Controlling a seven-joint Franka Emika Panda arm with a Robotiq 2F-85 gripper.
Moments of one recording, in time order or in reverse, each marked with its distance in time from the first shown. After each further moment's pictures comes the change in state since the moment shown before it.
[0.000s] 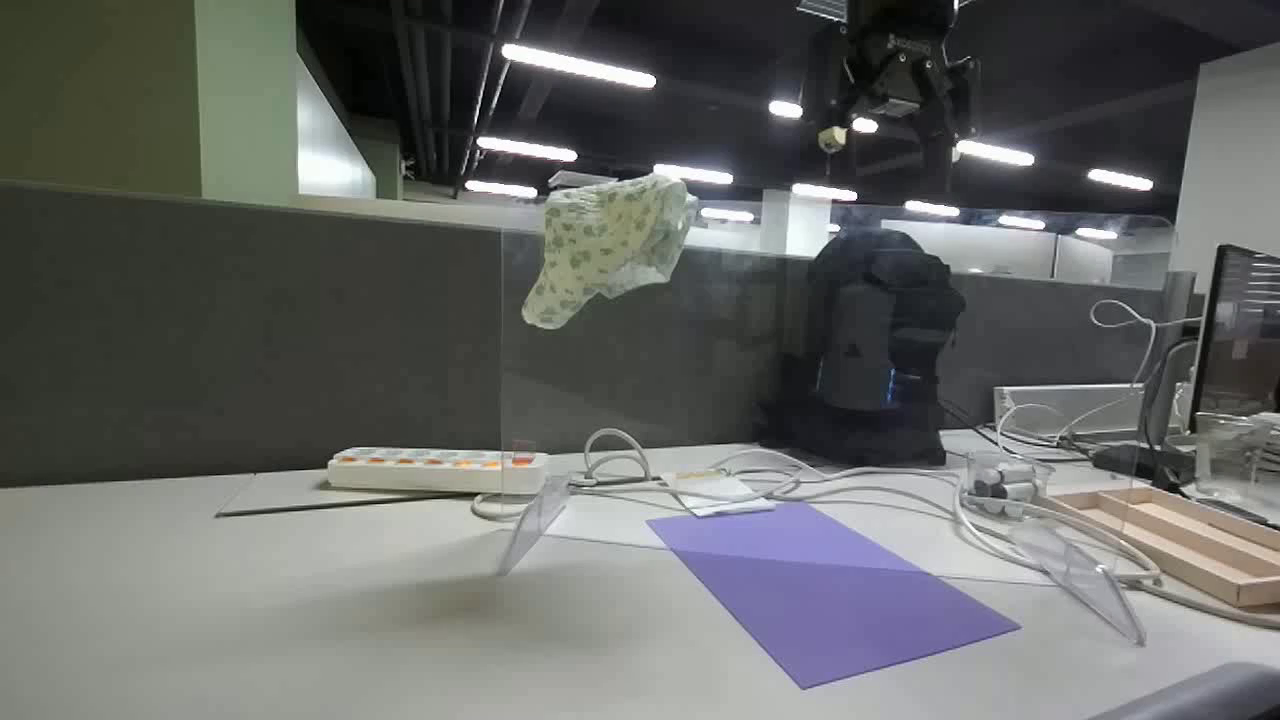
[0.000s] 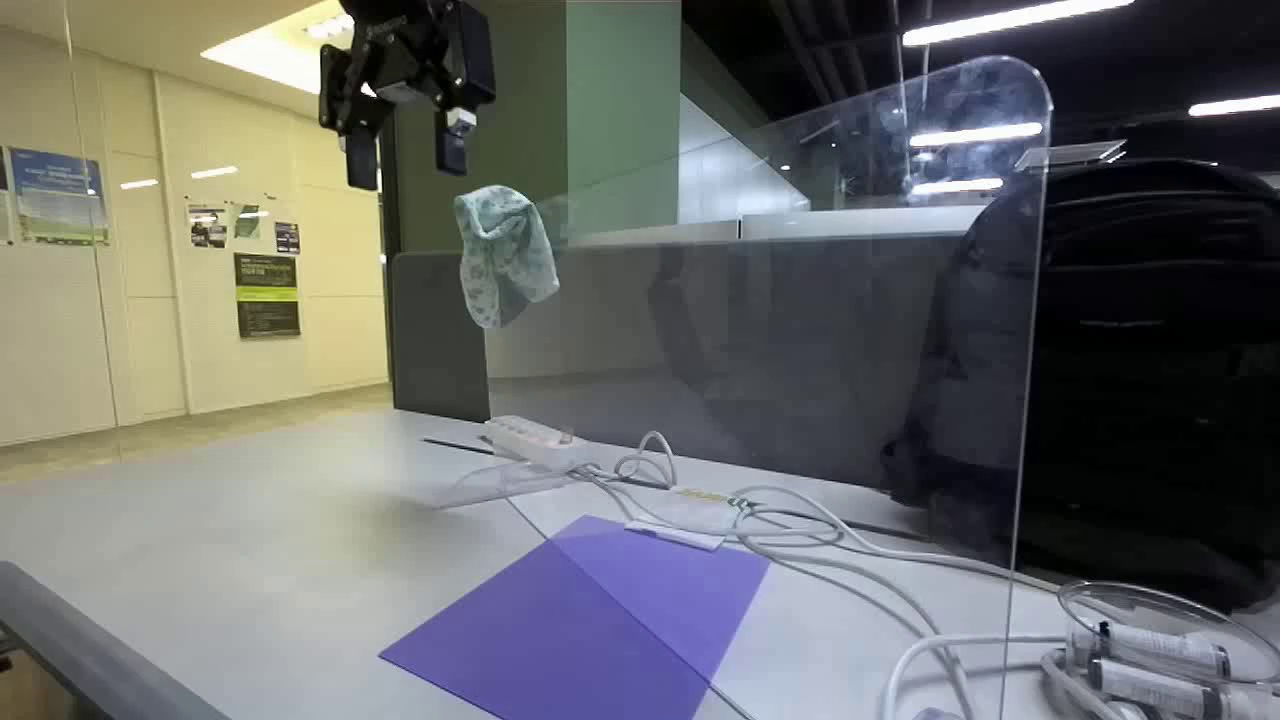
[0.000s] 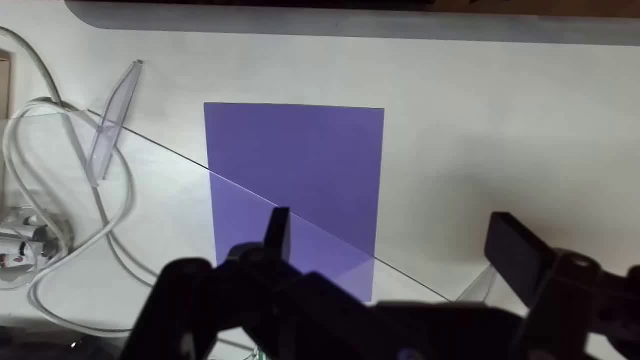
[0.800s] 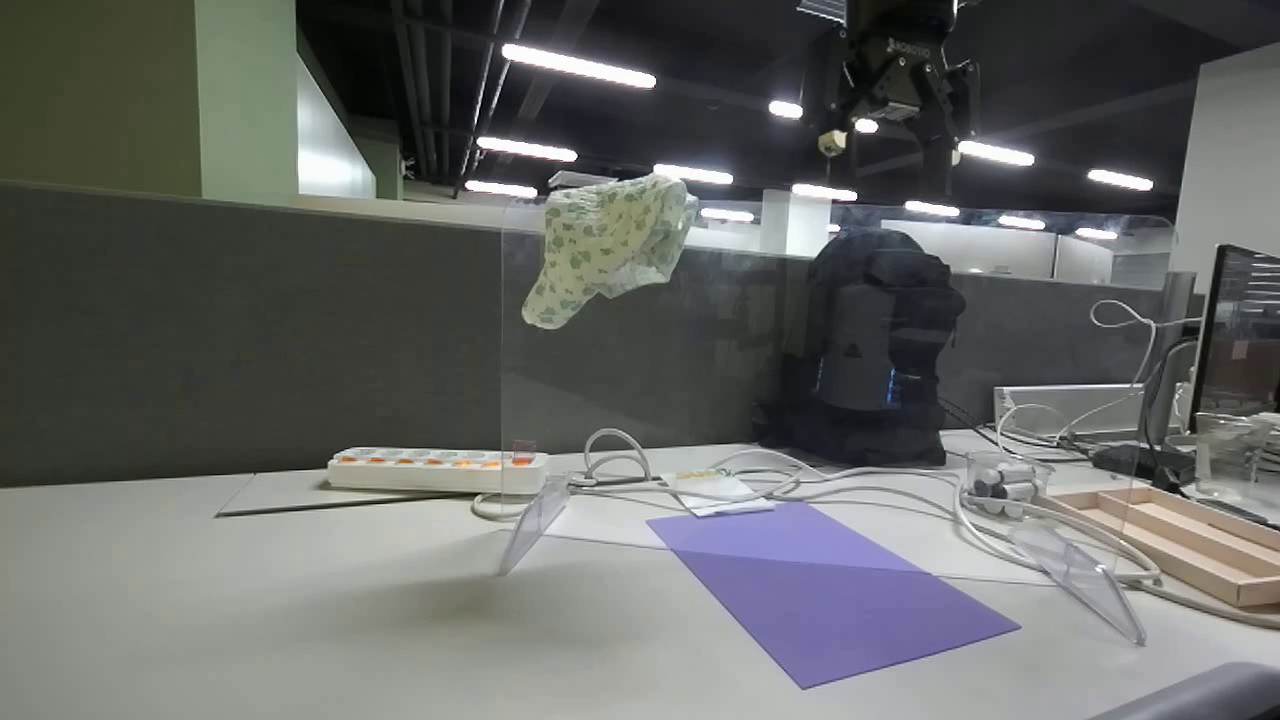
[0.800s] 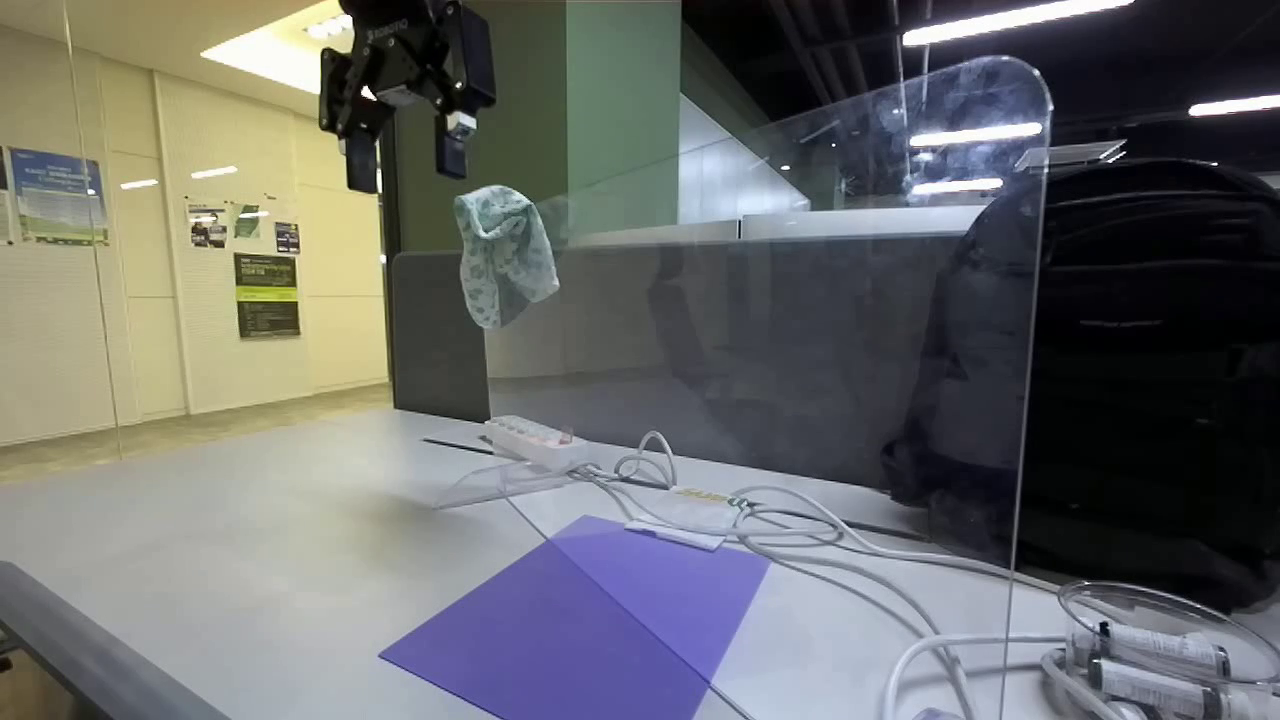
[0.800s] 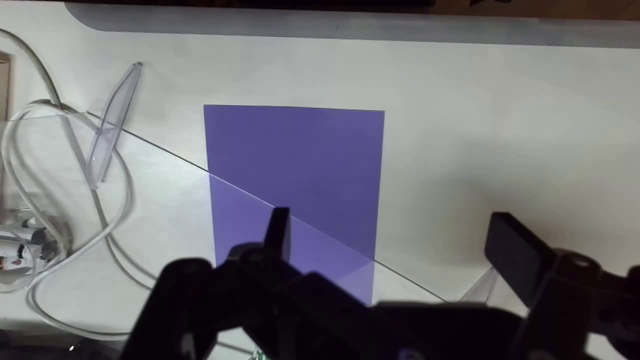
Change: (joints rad) arm 0.000 0.005 0.000 -0.001 0.000 0.000 -0.001
